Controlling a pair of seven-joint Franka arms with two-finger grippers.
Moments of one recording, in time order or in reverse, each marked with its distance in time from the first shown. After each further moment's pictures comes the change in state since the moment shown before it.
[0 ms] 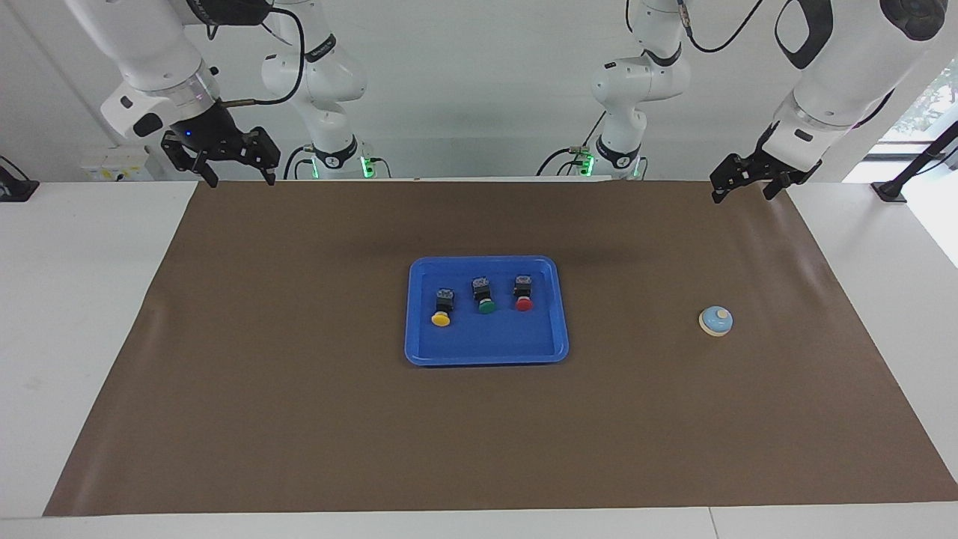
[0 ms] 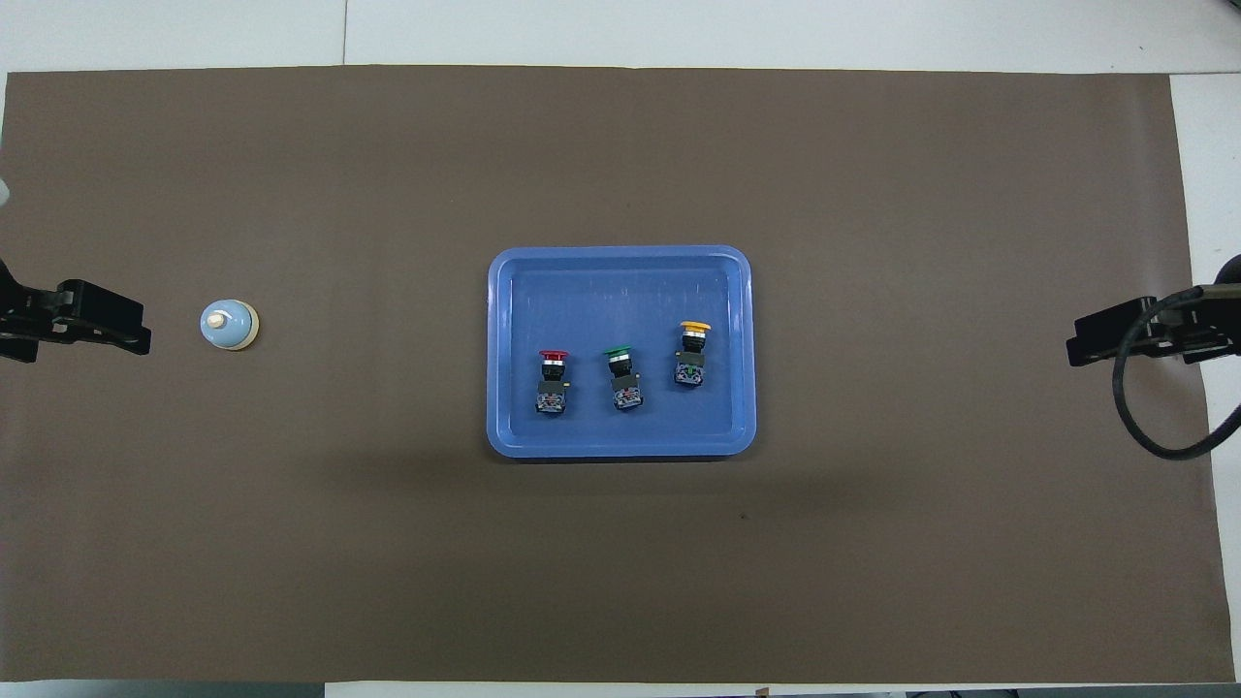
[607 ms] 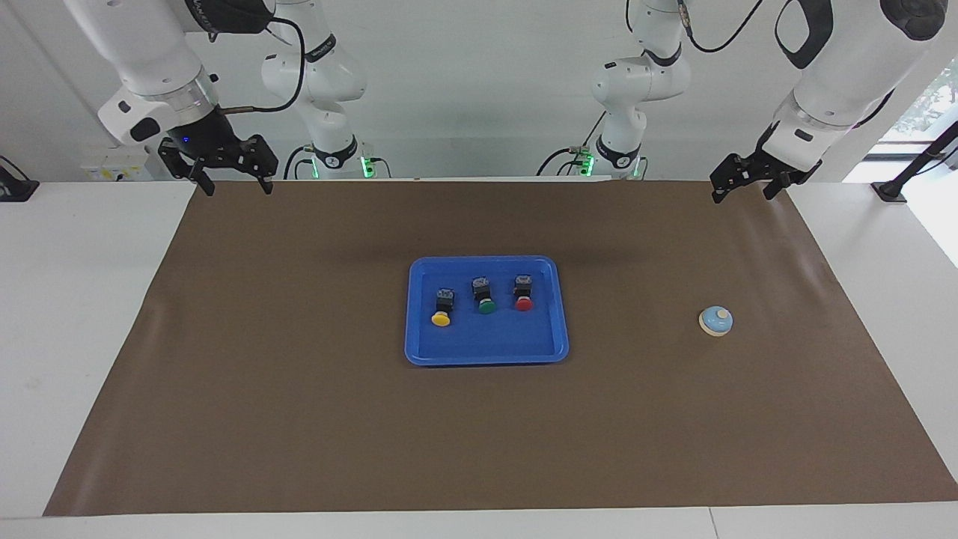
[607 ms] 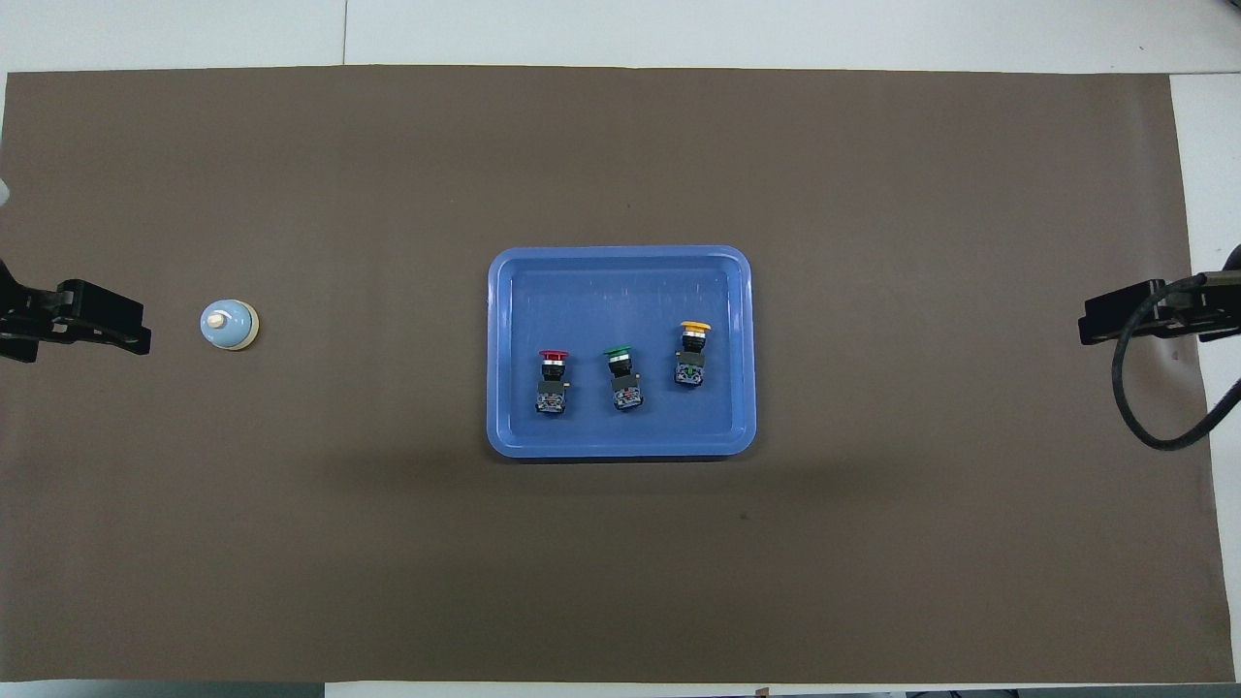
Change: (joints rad) left arm 0.000 0.000 0.000 0.000 0.000 0.000 0.000; right arm 0.001 0.002 0.001 -0.002 -0.048 0.061 0.000
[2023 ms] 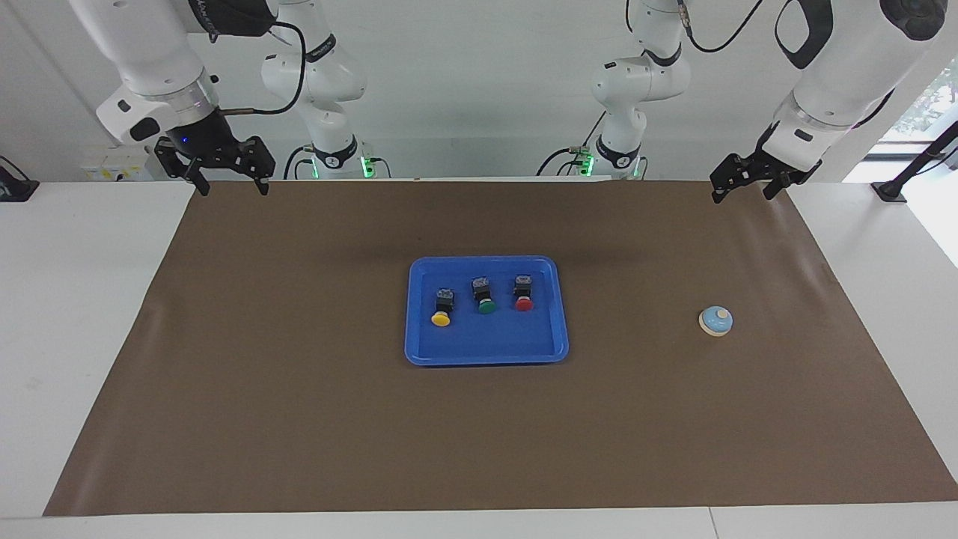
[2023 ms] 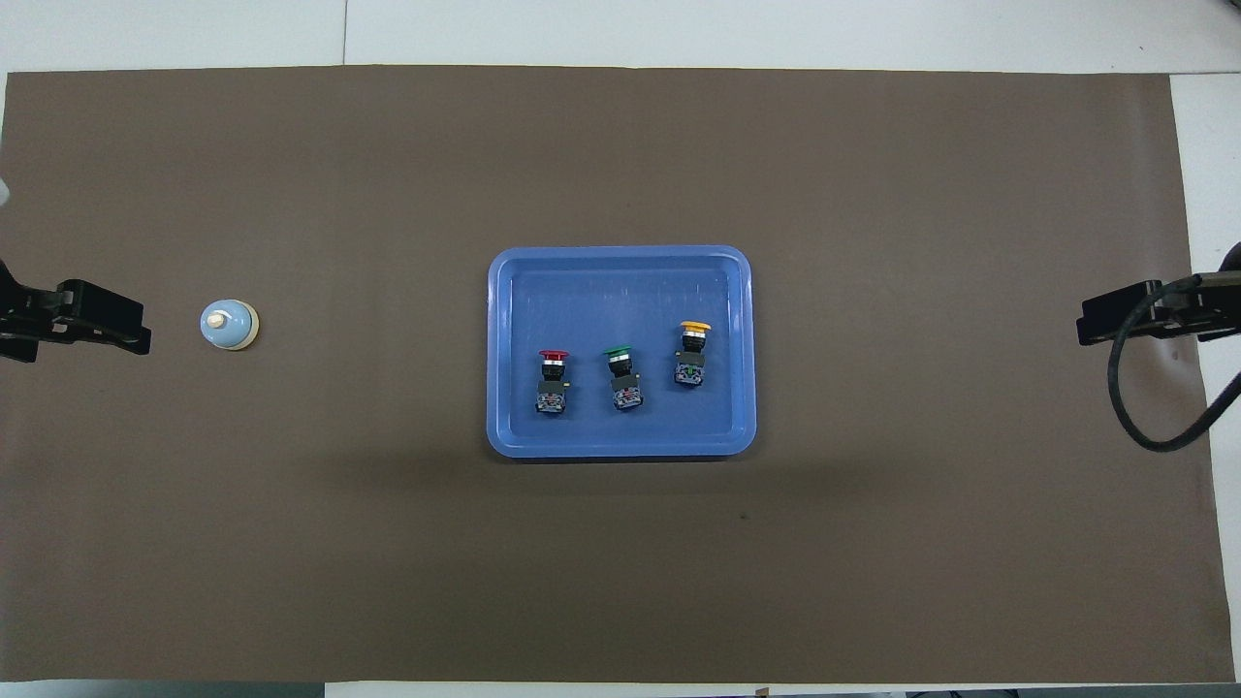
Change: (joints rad) left arm 0.000 0.000 0.000 0.000 0.000 0.000 0.000; right arm 0.000 0.000 0.004 0.000 -0.002 0.000 0.000
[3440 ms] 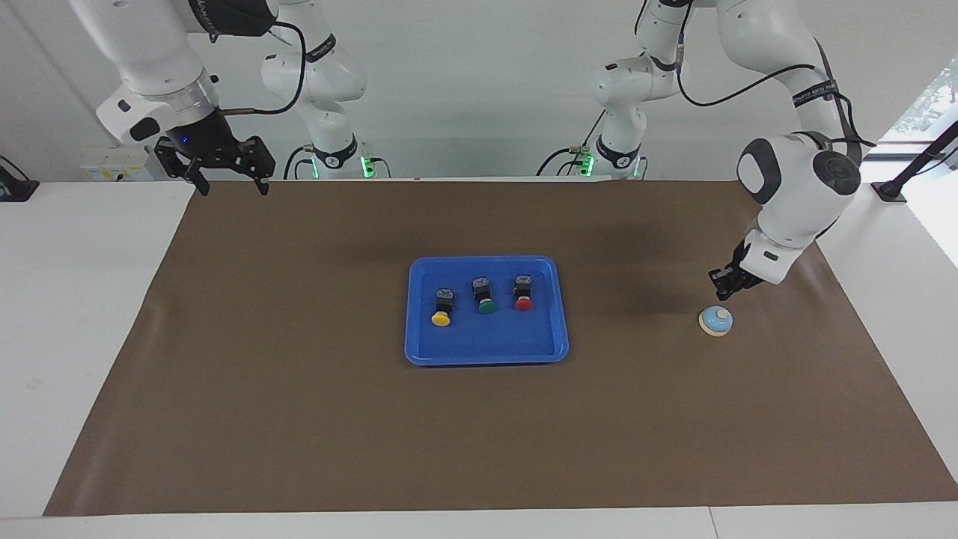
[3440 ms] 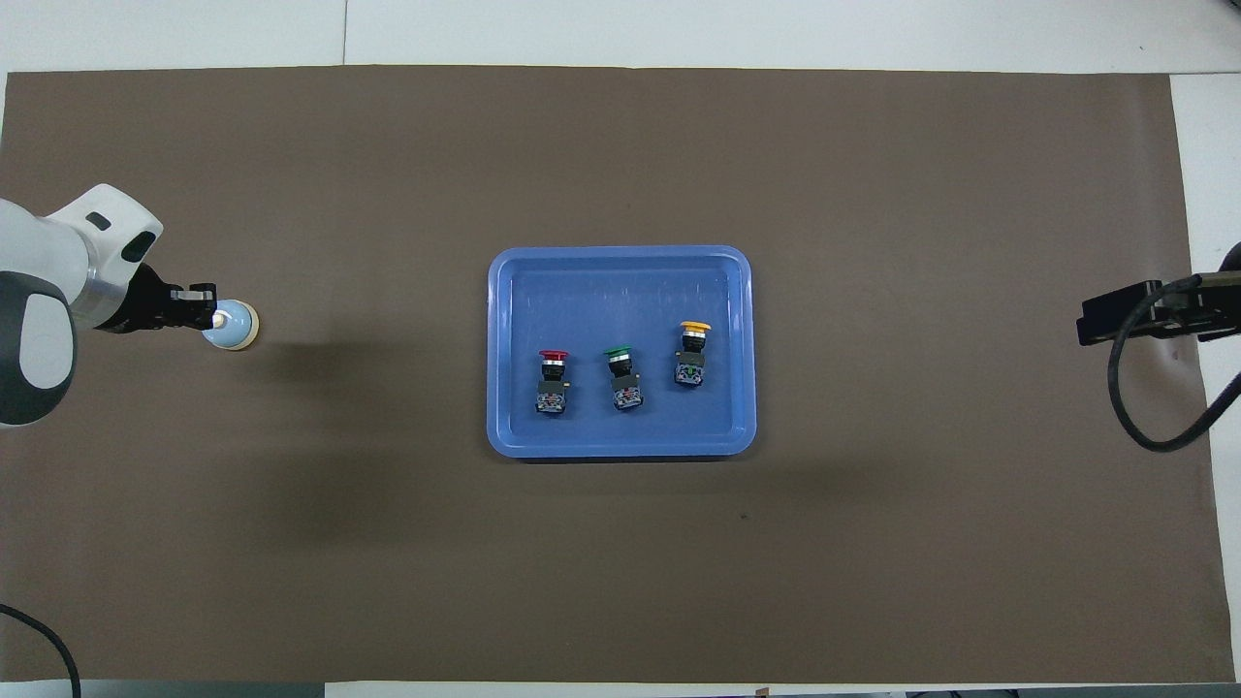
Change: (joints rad) left arm 0.080 0.162 0.008 -0.390 0.003 0.678 -0.006; right arm 0.000 0.000 0.000 0.000 0.000 0.000 0.000
